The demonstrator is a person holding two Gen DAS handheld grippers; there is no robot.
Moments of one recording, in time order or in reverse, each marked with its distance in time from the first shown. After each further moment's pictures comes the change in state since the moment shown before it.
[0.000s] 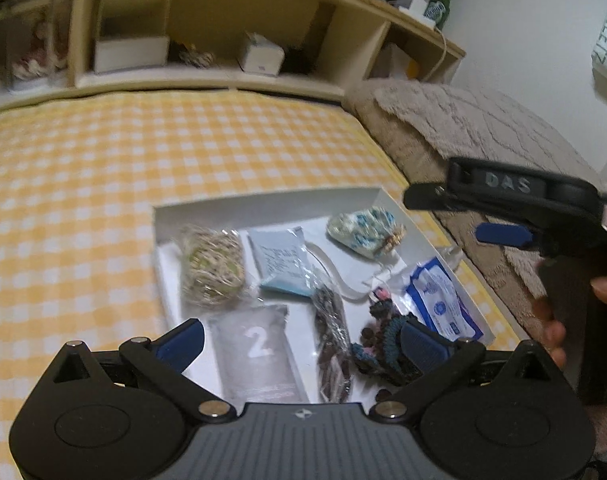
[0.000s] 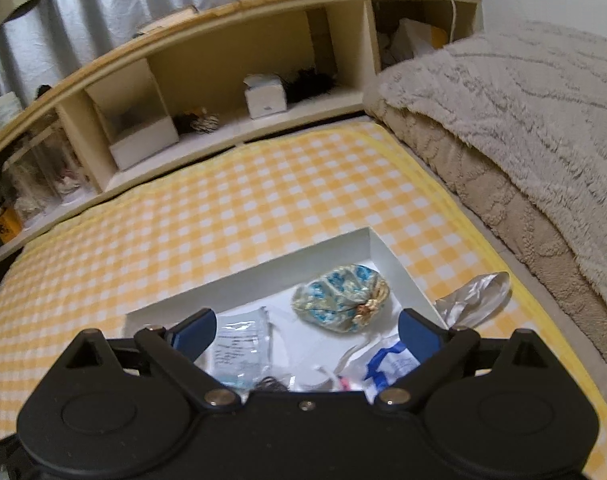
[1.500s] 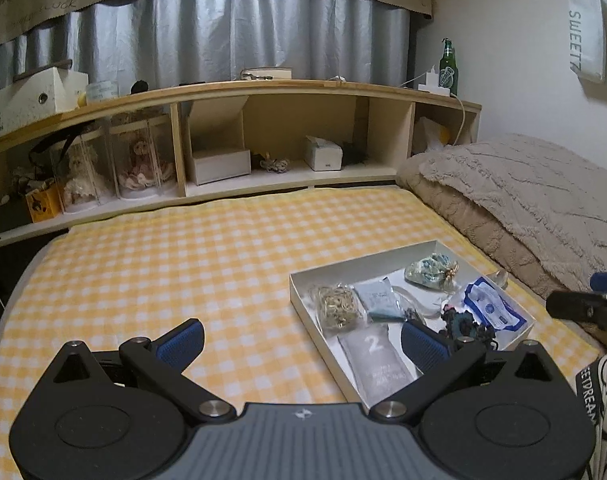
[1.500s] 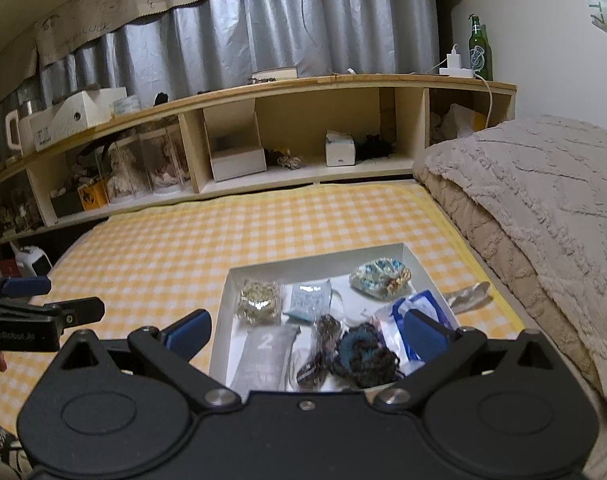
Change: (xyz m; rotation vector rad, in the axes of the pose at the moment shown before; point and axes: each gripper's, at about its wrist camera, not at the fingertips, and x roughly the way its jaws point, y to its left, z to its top) left arm -0.169 0.015 -0.061 0.154 -0.281 0.258; right arm -0.180 0.030 -0.108 -0.195 -0.182 0.097
